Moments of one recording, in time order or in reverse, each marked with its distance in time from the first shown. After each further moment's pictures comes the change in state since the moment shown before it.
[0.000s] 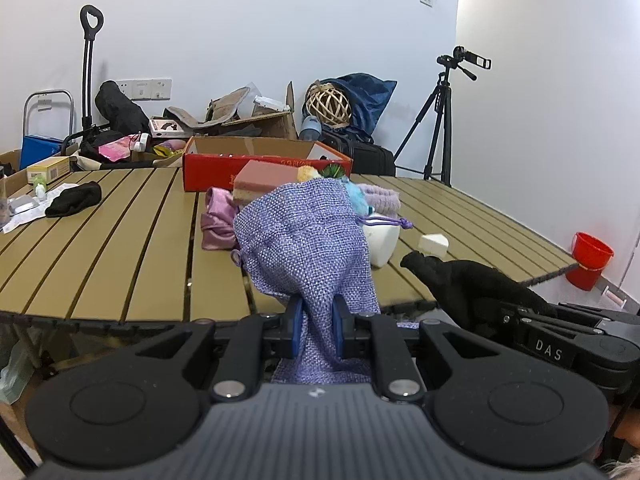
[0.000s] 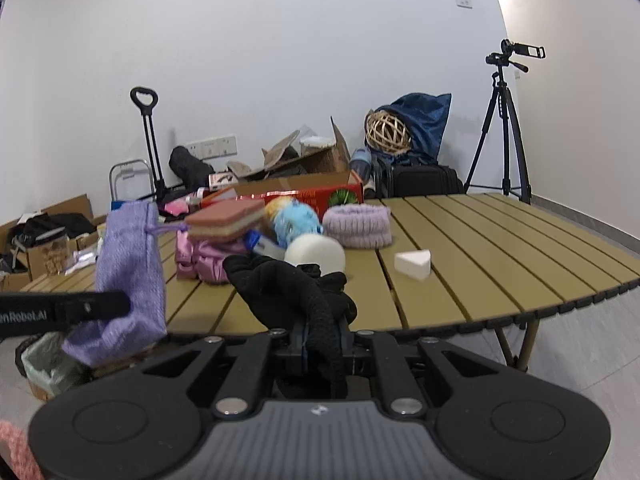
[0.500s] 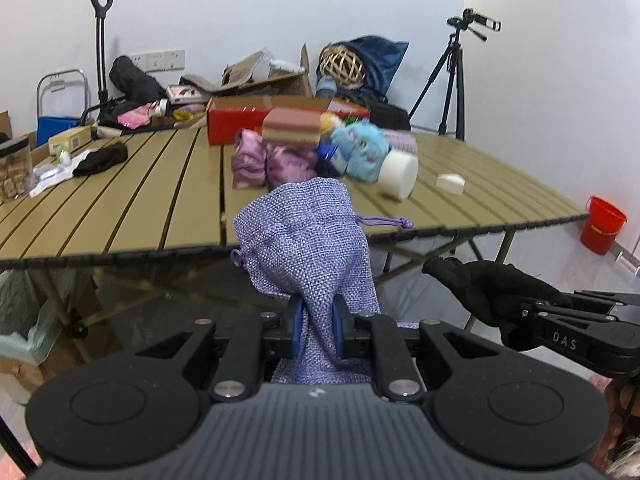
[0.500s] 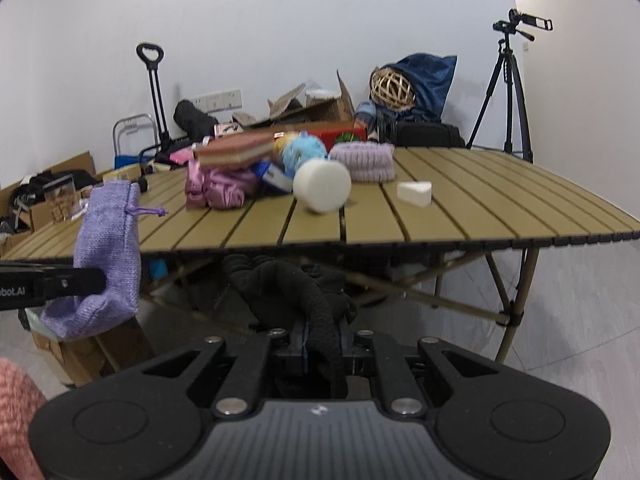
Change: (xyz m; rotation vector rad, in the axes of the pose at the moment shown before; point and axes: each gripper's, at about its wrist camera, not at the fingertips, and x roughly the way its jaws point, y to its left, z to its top) left arm -0.022 0.013 -0.043 0.027 0.111 0.058; right arm -0.018 0.006 -0.047 -0.025 0.138 0.001
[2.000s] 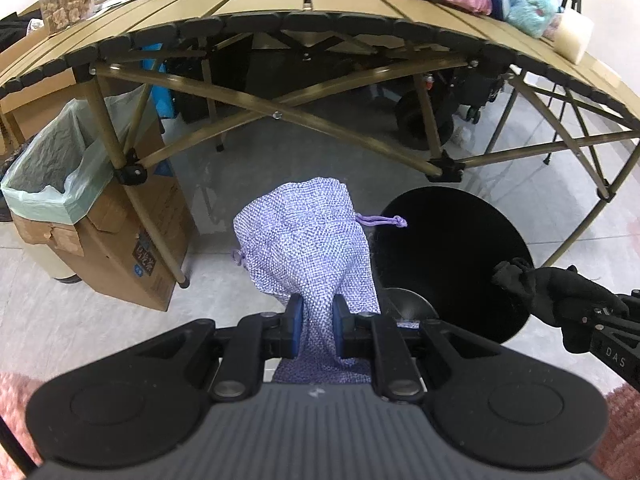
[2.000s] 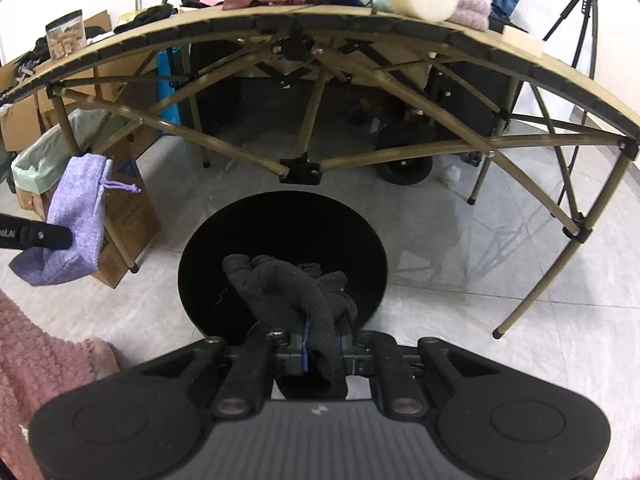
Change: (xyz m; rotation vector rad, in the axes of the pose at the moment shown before) left arm 0.080 0.092 -0.070 -0.148 0.389 0.203; right arm 0.101 0.047 -0.061 -0.163 0.379 0.028
